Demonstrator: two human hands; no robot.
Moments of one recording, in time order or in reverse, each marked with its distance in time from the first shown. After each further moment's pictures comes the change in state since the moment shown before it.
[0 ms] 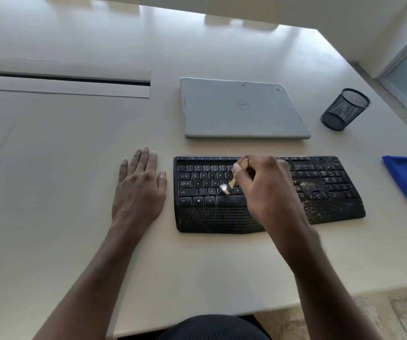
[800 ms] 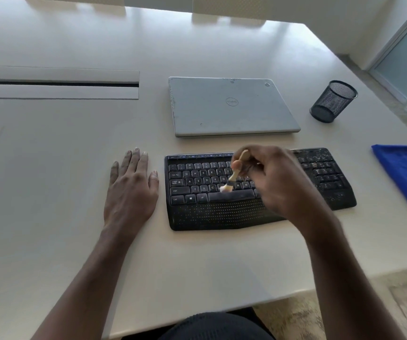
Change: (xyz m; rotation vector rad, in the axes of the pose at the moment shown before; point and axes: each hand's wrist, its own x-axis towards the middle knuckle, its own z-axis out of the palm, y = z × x) left_hand 0.000 -0.002 0.001 0.016 0.012 0.006; right_hand 0.007 0.028 -0.026 0.048 -0.109 -0.132
